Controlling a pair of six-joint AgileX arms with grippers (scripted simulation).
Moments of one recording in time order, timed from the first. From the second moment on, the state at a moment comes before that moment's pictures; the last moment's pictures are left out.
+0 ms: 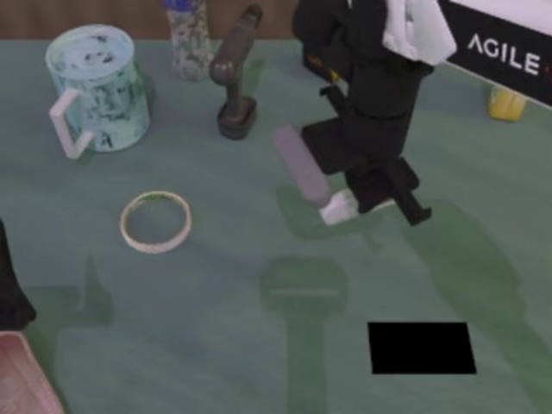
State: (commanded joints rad) left arm 0.00 0.00 0.00 0.00 0.00 0.00; right arm 0.60 2.18 1.93 -1.31 0.00 -1.35
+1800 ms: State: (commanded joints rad) left arm 0.00 0.00 0.00 0.00 0.00 0.00; right arm 0.63 1.85 1.04 -0.77 0.00 -0.93
